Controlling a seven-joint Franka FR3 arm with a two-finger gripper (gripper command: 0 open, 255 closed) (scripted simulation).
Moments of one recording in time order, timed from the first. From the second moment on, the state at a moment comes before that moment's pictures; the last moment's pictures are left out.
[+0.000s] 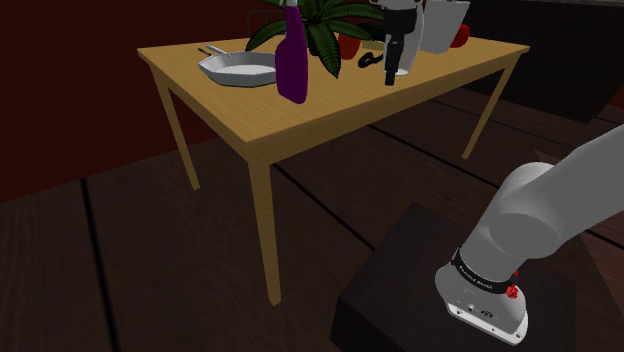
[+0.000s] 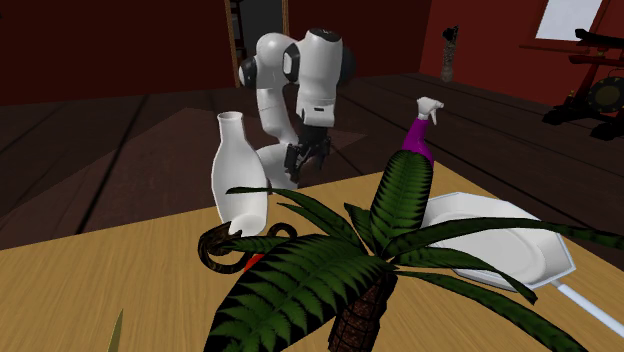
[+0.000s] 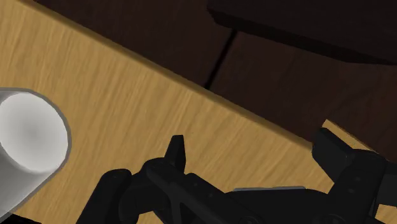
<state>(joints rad) -0.03 -0.44 -0.13 -2.02 -0.18 1.55 -0.50</state>
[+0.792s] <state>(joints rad) -0.05 -0.03 -0.23 -1.57 -0.26 1.57 -0.87</state>
